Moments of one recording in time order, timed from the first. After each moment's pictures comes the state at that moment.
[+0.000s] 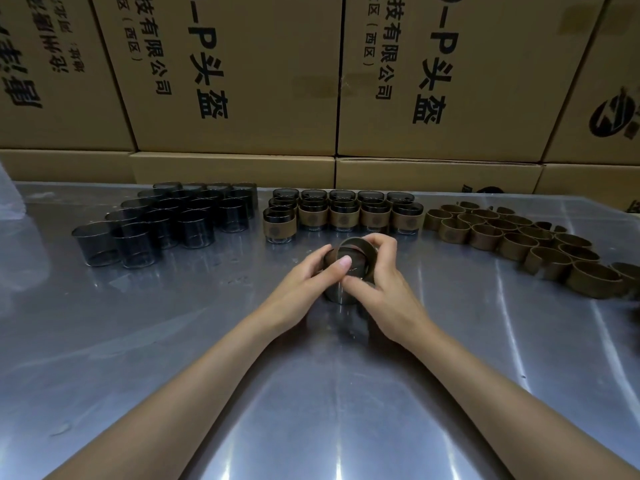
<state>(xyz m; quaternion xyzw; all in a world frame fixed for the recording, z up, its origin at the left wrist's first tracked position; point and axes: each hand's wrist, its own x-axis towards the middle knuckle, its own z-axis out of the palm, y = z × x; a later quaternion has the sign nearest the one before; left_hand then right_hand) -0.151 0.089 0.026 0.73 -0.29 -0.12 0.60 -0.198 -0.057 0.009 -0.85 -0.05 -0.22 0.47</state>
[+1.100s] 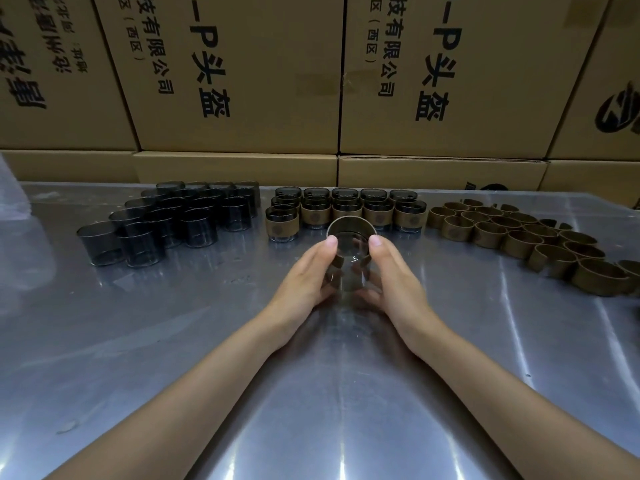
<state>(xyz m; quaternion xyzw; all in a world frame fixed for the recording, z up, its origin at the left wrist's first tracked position) -0.159 0.083 0.024 0.63 -0.27 -0.13 0.72 -0.203 -0.046 0.020 -0.68 0.02 -0.18 0.71</state>
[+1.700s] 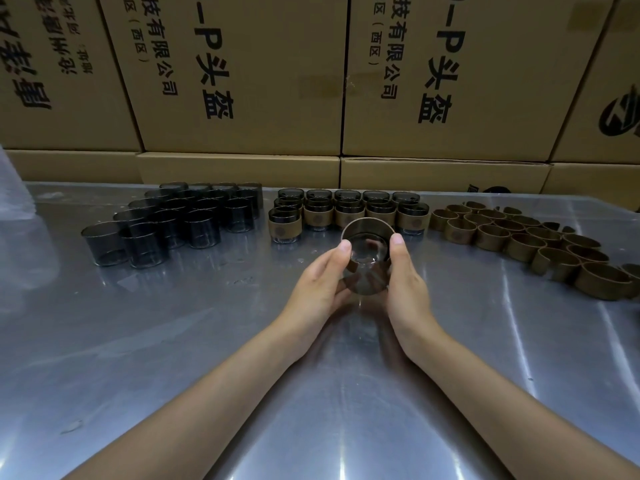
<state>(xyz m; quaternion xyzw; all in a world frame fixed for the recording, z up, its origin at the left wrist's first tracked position) -0.169 0.069 0.022 0.56 -0.22 -0.15 0.78 -0.197 -0.043 0.014 -0.66 0.11 -0.23 0.71</state>
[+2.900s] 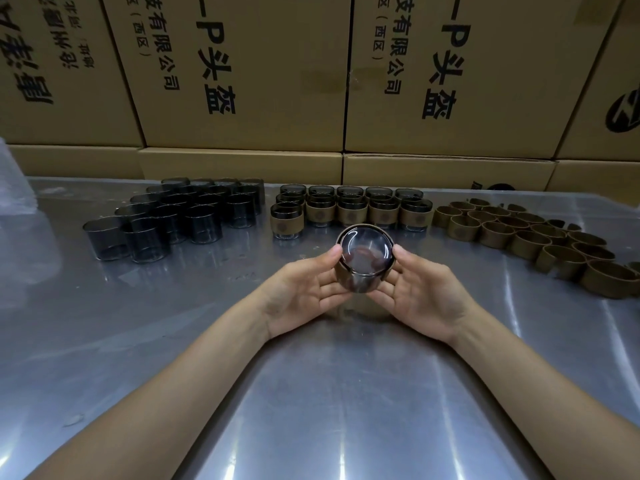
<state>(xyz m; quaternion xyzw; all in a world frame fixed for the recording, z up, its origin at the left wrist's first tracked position) -0.143 0.102 0.027 0.50 -0.22 -0.37 0.75 -0.204 -0.088 0.021 -0.48 -0.06 0.08 0.87</state>
